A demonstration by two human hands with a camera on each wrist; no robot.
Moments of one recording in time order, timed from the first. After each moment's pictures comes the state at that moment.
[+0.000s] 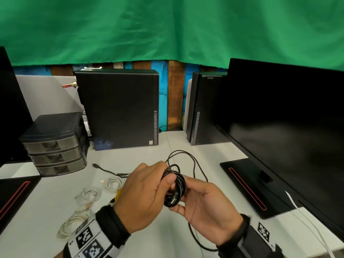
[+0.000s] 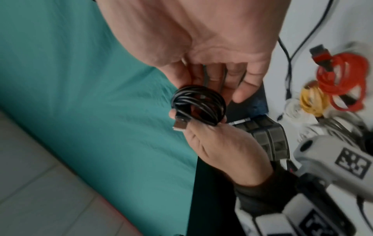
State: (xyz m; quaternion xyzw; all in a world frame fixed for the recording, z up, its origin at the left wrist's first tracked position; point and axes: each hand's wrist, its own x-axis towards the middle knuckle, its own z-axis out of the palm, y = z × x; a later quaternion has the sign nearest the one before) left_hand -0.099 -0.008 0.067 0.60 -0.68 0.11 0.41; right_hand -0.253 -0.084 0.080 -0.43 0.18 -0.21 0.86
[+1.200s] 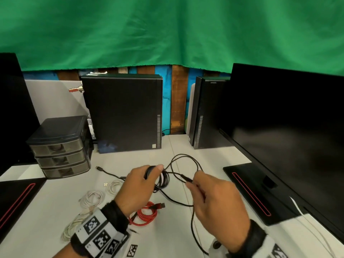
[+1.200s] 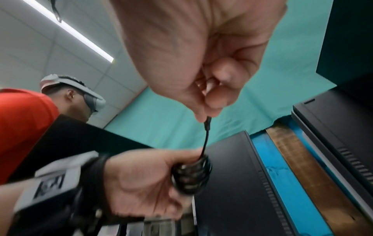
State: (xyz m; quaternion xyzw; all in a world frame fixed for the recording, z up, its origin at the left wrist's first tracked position) left_hand -0.071 -0.032 0.049 0.69 -0.48 -0.16 0.52; right_hand -0.267 -0.096 0.074 -0.90 0.26 -0.35 0.06
